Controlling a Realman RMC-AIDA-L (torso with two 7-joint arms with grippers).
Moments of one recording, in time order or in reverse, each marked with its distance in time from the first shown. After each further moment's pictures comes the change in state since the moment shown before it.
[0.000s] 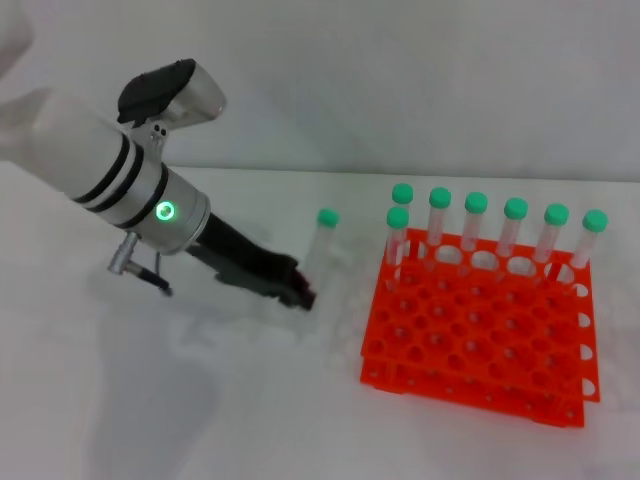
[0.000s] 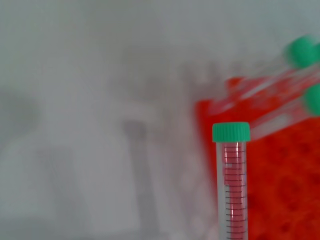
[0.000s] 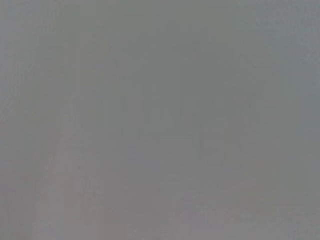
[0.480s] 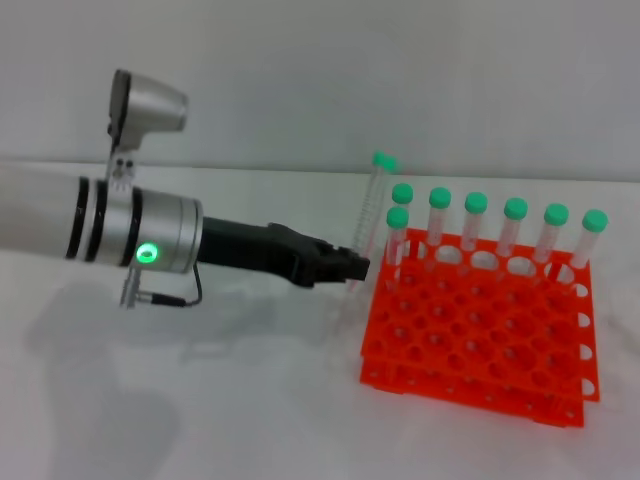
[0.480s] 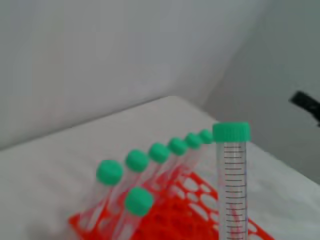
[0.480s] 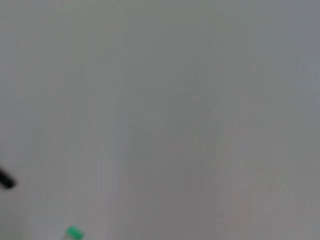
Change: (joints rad) left arm 0.179 -0.024 0.000 -0.003 -0.461 0.141 0.641; right arm -0.003 -0.162 -0.258 -0.211 -0.281 0.008 0.479
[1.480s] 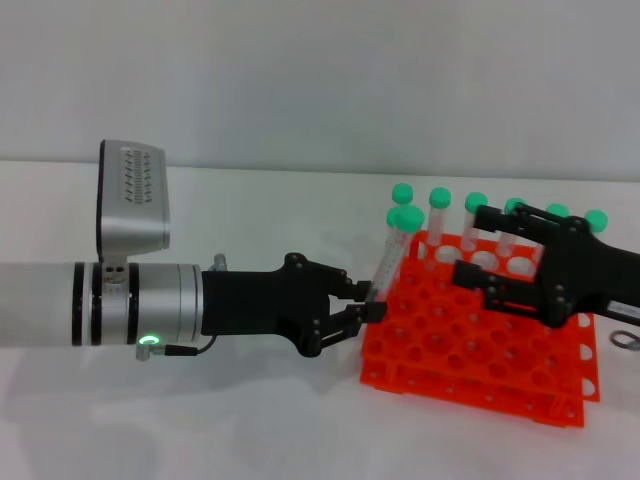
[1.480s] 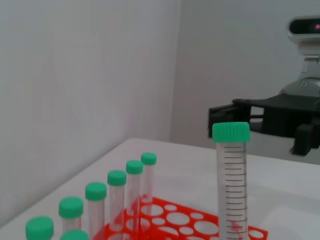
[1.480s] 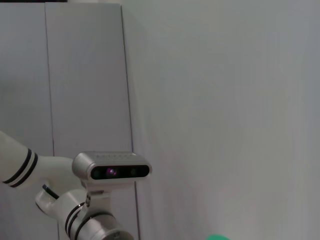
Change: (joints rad) left arm 0.157 -0.065 -0.001 0.059 -0.153 0.046 0.618; right arm 0.219 0.119 -0.006 -0.181 -0.413 0.027 0.292
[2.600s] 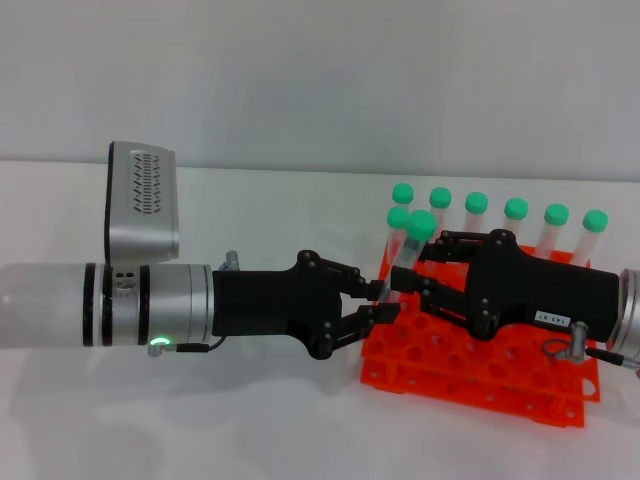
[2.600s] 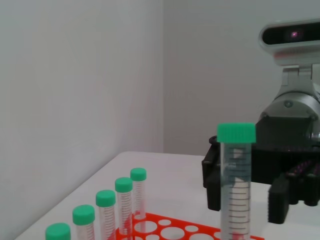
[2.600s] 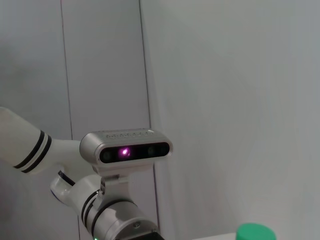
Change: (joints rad) left arm -0.003 -0.001 0.000 0.031 -0.010 -0.004 0.084; right arm 0.062 0.069 -0.050 0.002 -0.039 0.085 0.004
